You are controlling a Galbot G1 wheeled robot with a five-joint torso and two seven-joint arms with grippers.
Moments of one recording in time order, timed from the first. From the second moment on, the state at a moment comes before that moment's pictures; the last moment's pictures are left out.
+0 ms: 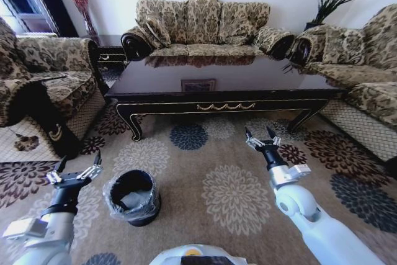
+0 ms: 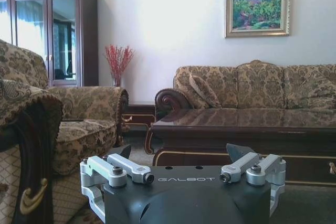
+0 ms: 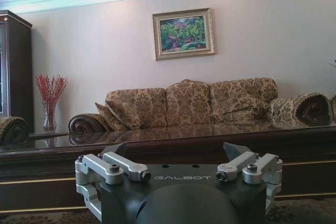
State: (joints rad) left arm 1.92 -1.30 -1.02 -2.50 -0.53 0.03 -0.11; right arm -1.38 0.84 0.48 2.10 0.69 0.19 0.23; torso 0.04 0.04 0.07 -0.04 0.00
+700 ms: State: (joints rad) left arm 1.92 -1.25 -1.00 -2.50 -0.56 0.09 -0.14; right arm -1.44 0.86 0.54 2.12 0.69 0.19 0.20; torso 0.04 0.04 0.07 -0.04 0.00
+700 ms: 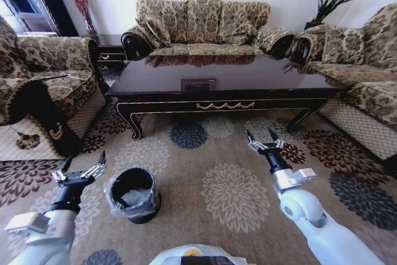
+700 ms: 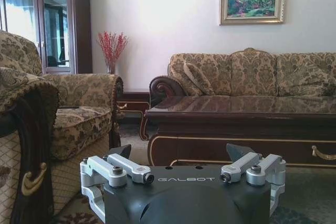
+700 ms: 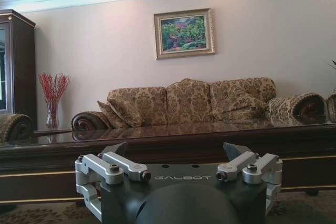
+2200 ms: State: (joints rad) left arm 1.90 -1.26 -0.96 -2.50 -0.56 0.09 -0.15; right arm -1.51 0.86 0.55 2.13 0.65 0.21 0.12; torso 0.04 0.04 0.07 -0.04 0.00
